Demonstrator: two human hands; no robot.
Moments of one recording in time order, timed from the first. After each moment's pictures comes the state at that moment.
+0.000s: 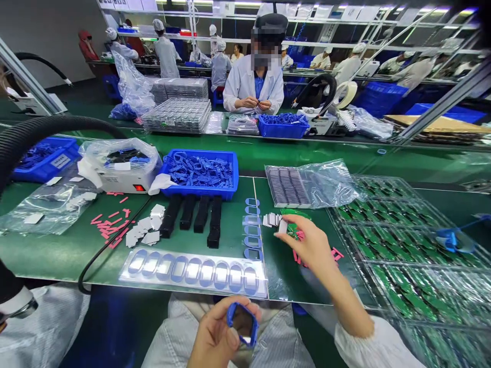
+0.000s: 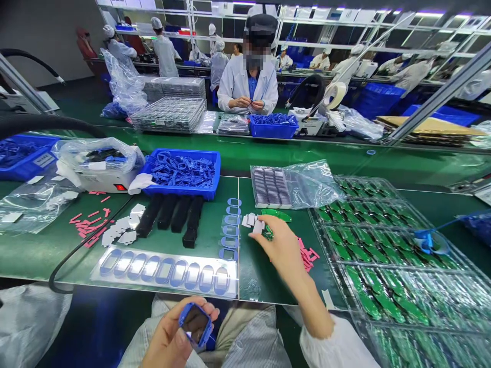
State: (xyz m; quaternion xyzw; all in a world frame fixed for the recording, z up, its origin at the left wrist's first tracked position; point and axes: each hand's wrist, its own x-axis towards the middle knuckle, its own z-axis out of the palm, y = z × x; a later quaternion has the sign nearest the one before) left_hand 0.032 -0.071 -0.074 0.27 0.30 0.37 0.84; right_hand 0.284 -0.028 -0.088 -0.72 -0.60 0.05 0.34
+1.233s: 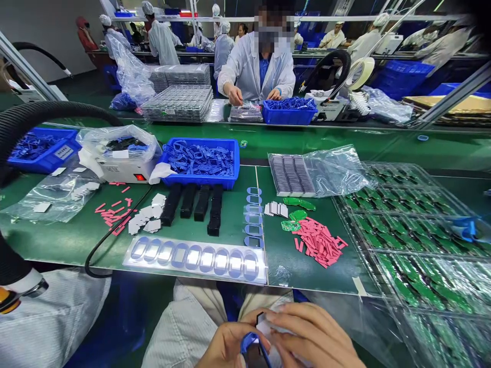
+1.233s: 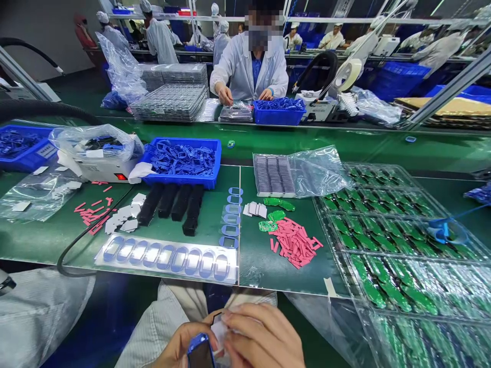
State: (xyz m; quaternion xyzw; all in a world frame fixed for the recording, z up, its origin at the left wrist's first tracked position) left_hand 0.024 -0.097 -0.094 0.28 0.24 0.24 0.90; right_hand 0.206 -0.136 -0.060 -0.49 -0.76 -0.01 0.43
